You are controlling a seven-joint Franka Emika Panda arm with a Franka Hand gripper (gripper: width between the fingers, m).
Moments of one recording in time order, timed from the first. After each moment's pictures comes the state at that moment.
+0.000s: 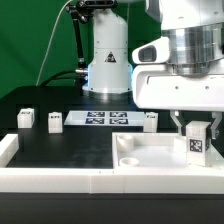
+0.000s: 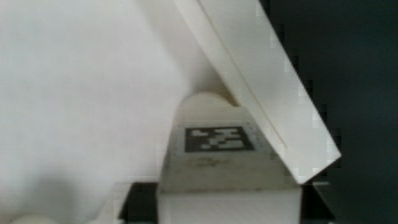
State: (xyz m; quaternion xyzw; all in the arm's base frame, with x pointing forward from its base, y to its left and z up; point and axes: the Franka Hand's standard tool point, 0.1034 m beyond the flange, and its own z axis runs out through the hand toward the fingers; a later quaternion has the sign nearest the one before) arm 0.623 0.112 0.073 -0.93 0.35 0.01 0.08
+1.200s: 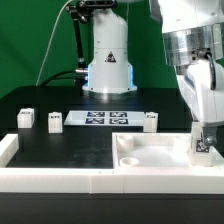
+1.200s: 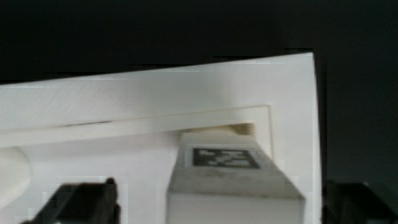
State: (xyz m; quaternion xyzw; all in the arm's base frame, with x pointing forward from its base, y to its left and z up) arm 0.621 0.123 0.072 -0.68 0.73 0.04 0.09
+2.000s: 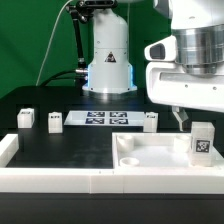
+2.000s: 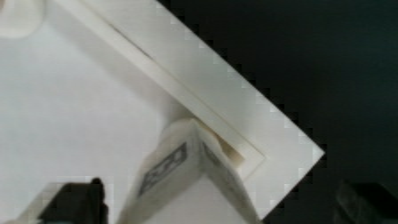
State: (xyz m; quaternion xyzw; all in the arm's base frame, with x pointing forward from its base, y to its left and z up) arm 0.626 0.128 0.077 -0.93 0.35 0.04 0.07
